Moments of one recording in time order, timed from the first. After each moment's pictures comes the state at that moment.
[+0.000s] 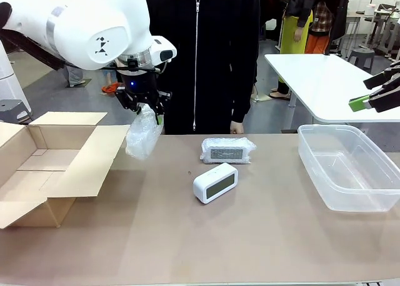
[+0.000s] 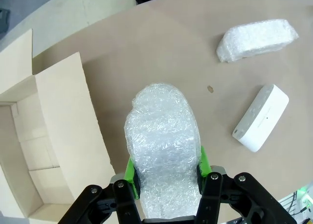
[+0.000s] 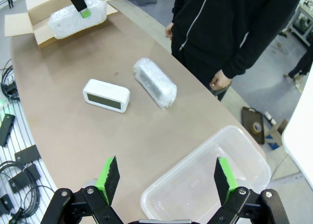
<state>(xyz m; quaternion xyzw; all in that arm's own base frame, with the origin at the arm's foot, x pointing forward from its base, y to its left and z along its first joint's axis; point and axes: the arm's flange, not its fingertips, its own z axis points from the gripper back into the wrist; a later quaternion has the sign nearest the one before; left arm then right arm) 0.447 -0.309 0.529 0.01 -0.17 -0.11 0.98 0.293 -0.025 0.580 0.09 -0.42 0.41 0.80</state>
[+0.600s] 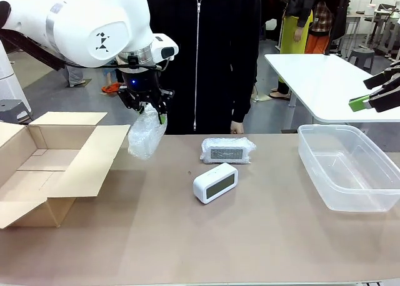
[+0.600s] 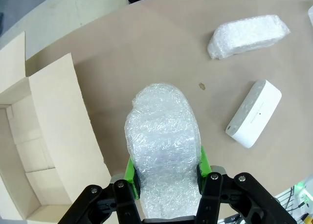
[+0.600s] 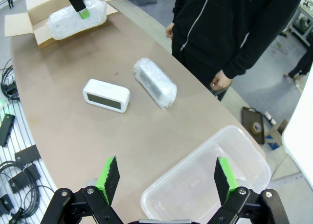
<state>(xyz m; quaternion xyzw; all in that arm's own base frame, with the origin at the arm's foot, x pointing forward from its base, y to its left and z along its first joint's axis) 0.445 -0.313 0.531 0.00 -0.16 -0.12 0.98 0.293 -0.025 0.580 0.09 -0.42 0.41 0.80</state>
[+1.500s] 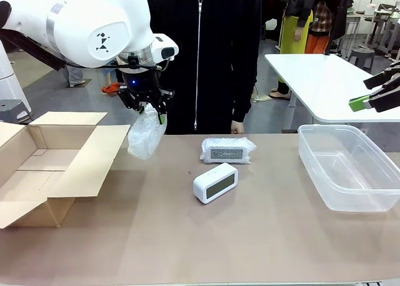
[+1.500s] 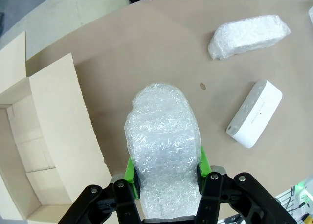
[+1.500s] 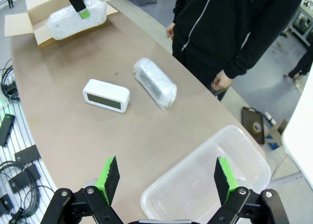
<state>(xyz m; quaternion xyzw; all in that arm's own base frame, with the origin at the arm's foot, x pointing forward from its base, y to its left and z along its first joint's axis) 0.445 -0.313 0.531 0.00 -0.16 -0.12 0.98 0.293 -0.025 0.580 0.09 -0.42 0.41 0.80</state>
